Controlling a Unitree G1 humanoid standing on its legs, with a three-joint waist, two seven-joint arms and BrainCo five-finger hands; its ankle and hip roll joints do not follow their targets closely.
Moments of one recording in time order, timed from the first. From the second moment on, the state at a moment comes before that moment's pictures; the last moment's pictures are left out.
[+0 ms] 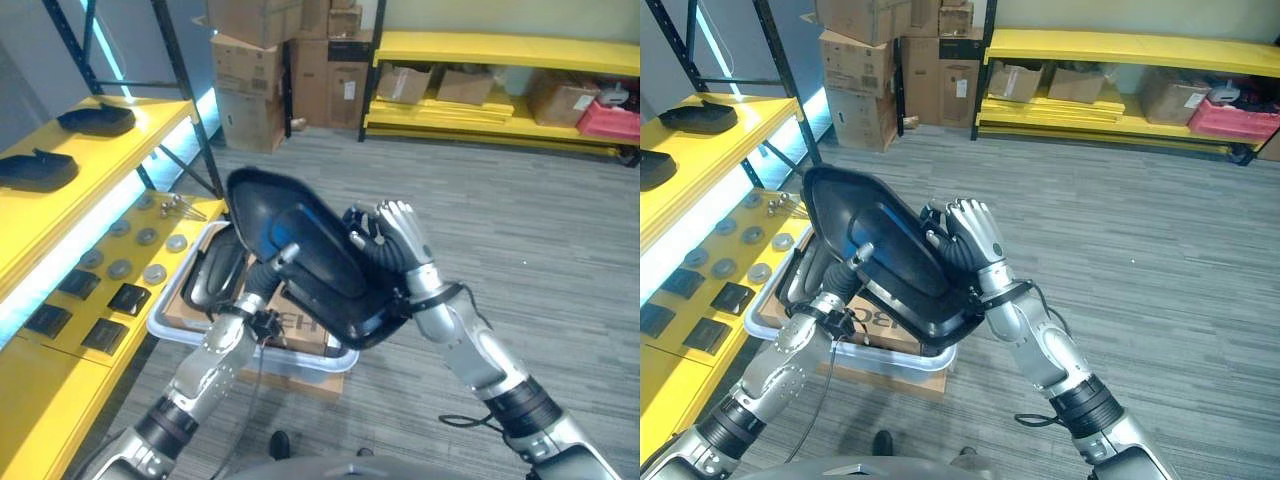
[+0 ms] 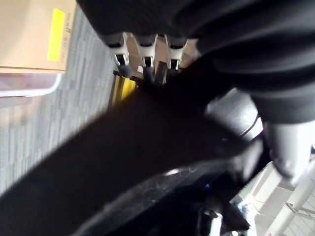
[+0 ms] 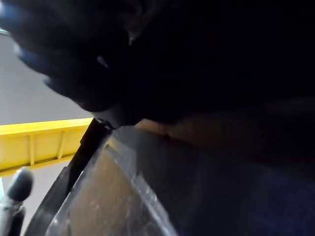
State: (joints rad) left arm -0.16 0.35 -0.51 -0.04 -0.68 -0.08 0.17; right arm -0.25 -0.55 0.39 -0.23 -0.58 -0.13 -0.40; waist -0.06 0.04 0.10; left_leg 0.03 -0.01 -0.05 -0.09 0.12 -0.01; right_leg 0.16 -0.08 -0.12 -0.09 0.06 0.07
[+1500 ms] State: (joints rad) left arm 0.18 0.49 -0.01 0.01 -0.13 -0.22 0.29; right arm 0.04 -0.46 0.23 -0.17 0.25 -0.27 -0.08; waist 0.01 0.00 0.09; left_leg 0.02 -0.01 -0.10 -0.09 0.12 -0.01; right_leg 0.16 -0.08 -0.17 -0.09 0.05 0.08
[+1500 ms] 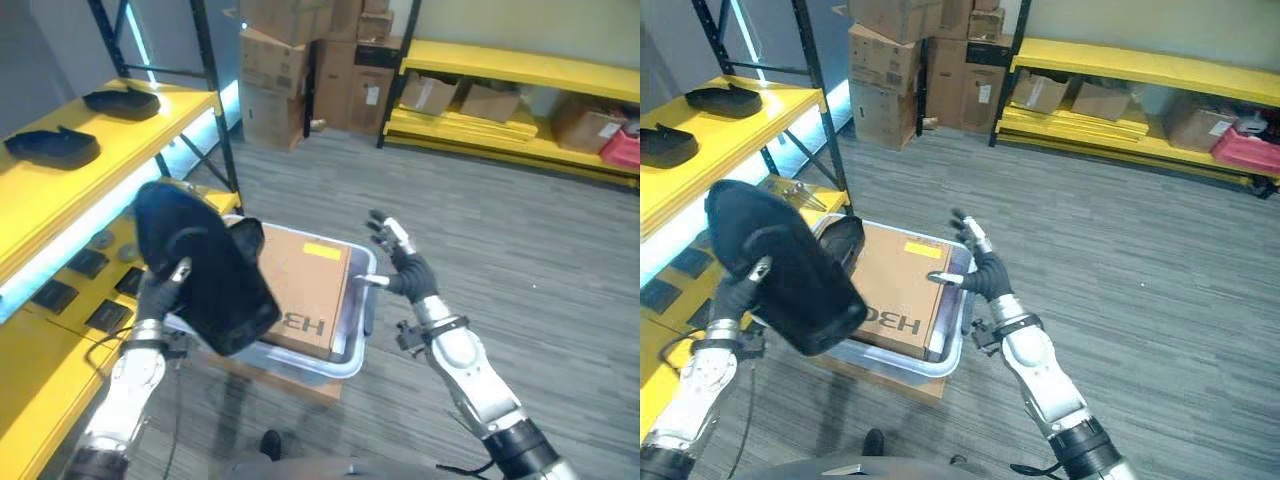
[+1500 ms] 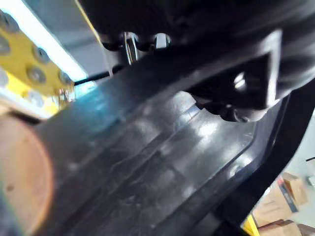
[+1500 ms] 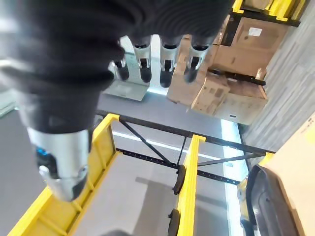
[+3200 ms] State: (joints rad) left arm 0.10 0.45 -0.04 -0.15 -0.07 -0.36 0.24; right arm 0.03 -0.38 0.26 -0.10 0.39 -0.28 0.02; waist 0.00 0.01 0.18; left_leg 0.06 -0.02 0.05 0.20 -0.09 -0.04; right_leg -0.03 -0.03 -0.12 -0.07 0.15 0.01
